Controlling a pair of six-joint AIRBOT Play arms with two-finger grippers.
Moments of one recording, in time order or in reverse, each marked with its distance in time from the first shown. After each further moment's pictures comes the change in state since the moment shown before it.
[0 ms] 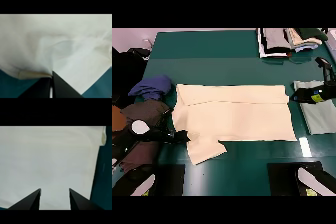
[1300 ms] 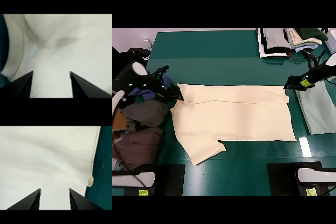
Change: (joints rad) left arm 0.161 -0.603 0.795 0.236 -0.184 0.022; right arm 0.077 -0.389 0.305 -0.018 -0.062 -0.003
